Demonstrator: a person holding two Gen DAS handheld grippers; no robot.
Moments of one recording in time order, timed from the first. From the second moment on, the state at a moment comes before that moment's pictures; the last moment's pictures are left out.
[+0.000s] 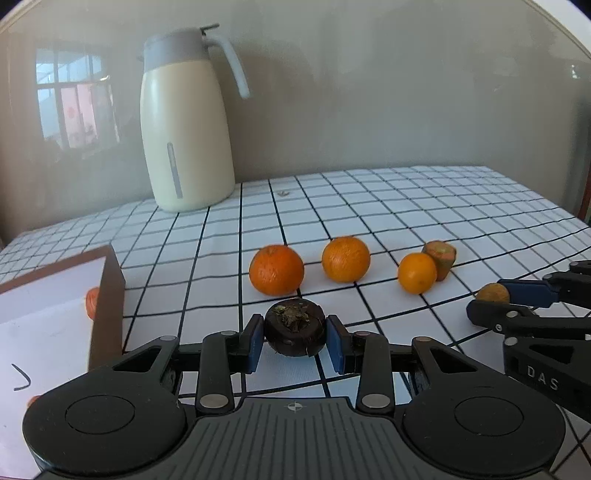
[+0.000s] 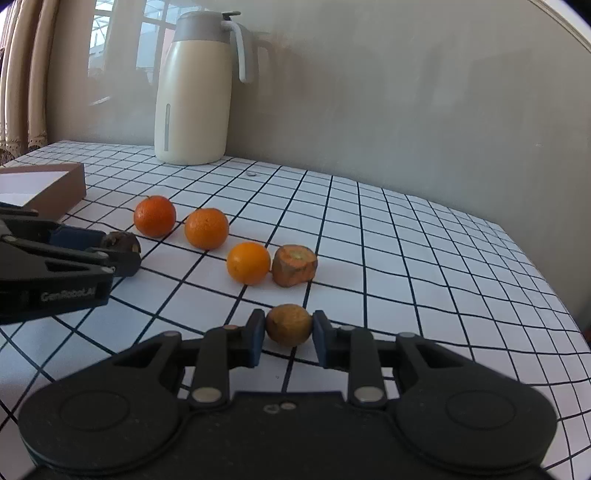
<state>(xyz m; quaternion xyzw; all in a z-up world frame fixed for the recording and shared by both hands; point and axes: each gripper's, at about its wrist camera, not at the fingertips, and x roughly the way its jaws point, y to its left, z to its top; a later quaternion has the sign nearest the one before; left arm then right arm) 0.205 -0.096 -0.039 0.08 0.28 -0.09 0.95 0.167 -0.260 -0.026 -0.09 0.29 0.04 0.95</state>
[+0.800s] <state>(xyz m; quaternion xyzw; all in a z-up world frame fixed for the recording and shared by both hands) 0.140 -0.055 0.006 0.08 0.22 -0.08 0.97 0.127 -0.225 0.020 -0.11 0.23 0.07 0.97</state>
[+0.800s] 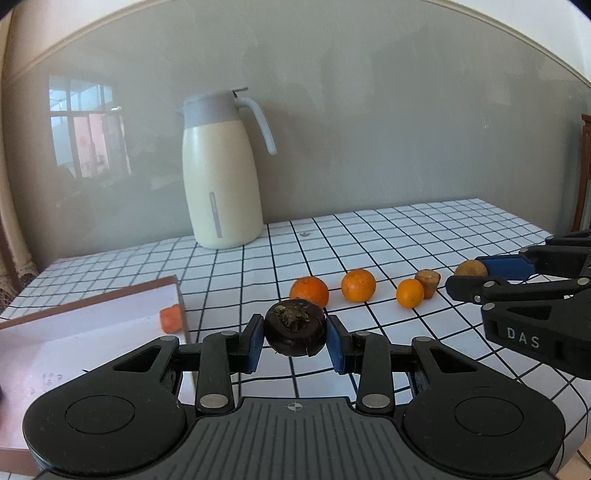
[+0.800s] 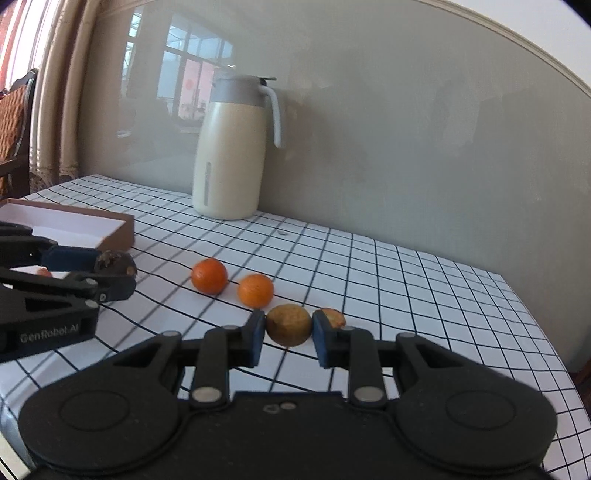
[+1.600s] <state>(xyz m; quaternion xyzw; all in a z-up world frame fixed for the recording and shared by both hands) 0.081 -0.003 0.017 0.08 0.18 -0.03 0.98 0.096 -0.181 0.038 -0.13 0.18 0.17 0.96</state>
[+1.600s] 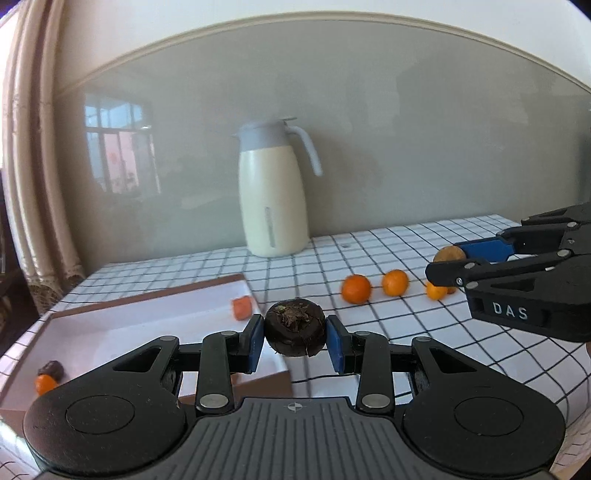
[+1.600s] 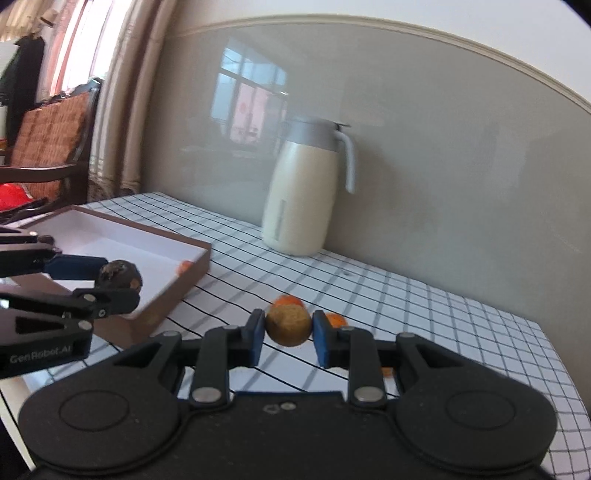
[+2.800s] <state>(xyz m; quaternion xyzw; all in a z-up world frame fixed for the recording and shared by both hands) 0.052 0.124 0.016 0.04 0.16 0.12 0.98 0.106 -0.064 0.042 -0.13 0.14 0.31 0.93</state>
